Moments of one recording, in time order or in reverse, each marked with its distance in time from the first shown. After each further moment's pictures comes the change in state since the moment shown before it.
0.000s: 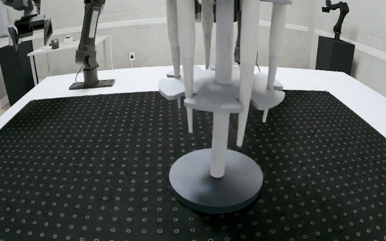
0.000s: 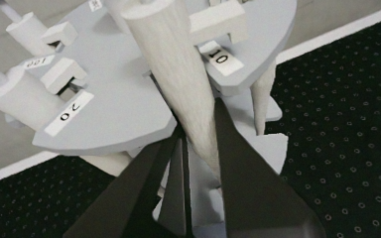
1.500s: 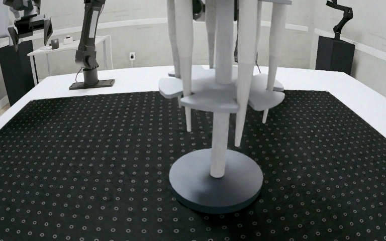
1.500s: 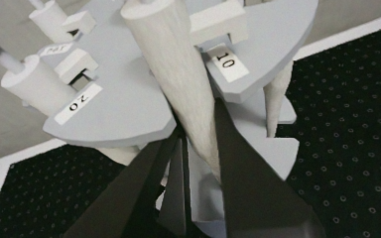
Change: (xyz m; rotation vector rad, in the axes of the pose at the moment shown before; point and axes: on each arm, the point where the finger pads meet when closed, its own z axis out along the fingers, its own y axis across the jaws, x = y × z) left arm -0.001 0.006 -0.001 -0.073 0.011 0.004; right arm 0.000 0.000 0.000 0.000 0.000 0.000
